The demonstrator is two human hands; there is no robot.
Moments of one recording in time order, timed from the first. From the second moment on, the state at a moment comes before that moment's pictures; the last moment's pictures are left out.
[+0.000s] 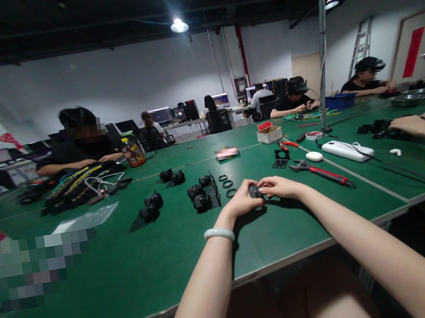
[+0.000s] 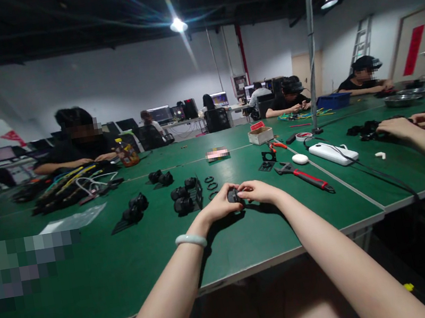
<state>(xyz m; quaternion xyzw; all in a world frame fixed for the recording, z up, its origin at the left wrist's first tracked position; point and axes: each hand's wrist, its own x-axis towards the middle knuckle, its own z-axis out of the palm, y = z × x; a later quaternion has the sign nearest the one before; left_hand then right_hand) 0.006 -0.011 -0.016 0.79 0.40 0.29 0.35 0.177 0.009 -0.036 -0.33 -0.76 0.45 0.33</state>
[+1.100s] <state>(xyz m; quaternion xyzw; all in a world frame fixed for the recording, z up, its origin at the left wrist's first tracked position) 0.005 -0.008 -0.019 0.79 0.41 0.30 0.33 0.178 0.003 -0.034 -0.32 -0.77 0.40 0.37</state>
